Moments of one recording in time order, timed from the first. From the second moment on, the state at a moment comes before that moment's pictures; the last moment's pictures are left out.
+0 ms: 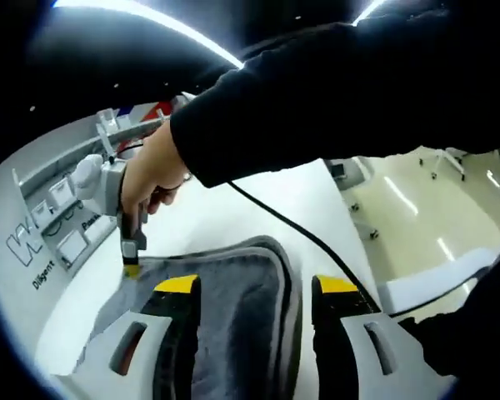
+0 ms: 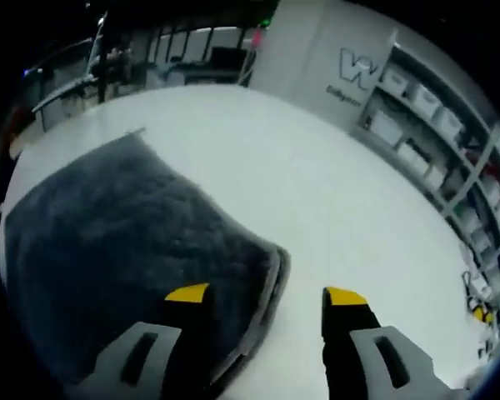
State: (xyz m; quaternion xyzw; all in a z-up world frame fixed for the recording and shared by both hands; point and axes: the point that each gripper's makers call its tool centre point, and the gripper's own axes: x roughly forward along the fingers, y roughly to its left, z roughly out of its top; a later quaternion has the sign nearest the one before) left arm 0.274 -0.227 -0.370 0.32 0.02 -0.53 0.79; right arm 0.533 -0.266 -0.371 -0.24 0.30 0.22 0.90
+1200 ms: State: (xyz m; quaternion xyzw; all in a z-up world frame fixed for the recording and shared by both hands) left arm 0.277 -0.252 -0.381 0.45 -0.05 -0.44 0.77; right arm 0.543 -0.242 -0.323 -0.25 0.19 0.25 0.91
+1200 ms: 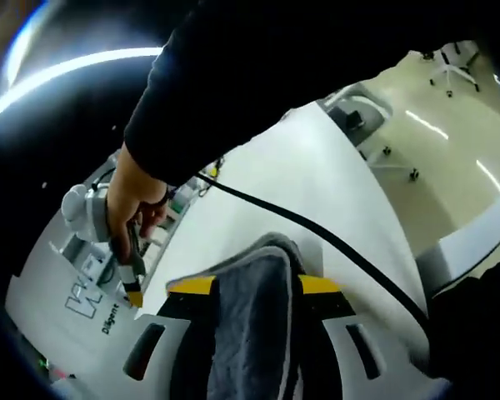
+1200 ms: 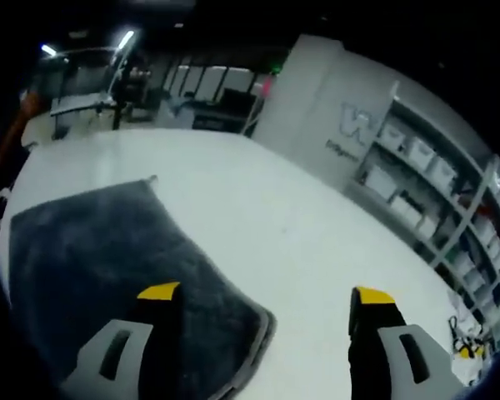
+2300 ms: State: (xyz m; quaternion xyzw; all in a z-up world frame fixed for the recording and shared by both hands) left arm 0.280 -0.255 -0.372 0.41 -0.06 -0.45 0.79; right arm 0.548 -0.259 -0.395 -0.20 0.29 0.26 0.90
